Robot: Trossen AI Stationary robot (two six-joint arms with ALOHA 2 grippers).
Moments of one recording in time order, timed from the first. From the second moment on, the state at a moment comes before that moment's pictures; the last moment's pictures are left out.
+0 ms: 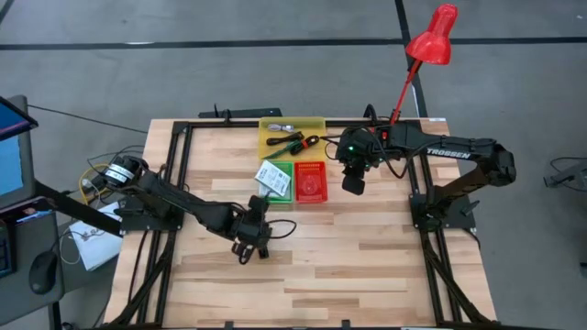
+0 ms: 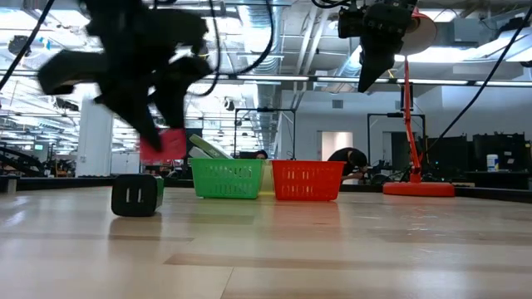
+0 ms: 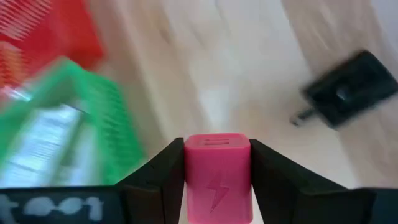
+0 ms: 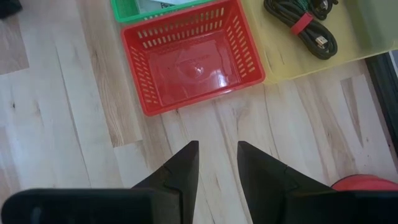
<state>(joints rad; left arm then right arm) -0.35 1.63 1.04 -0.64 -0.34 0.15 -0.21 1.40 1.29 -1.04 0.03 -0.01</state>
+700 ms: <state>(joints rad) -0.06 1.64 1.22 -0.27 -0.25 0.71 -0.25 1.40 1.29 -1.08 0.09 -0.05</state>
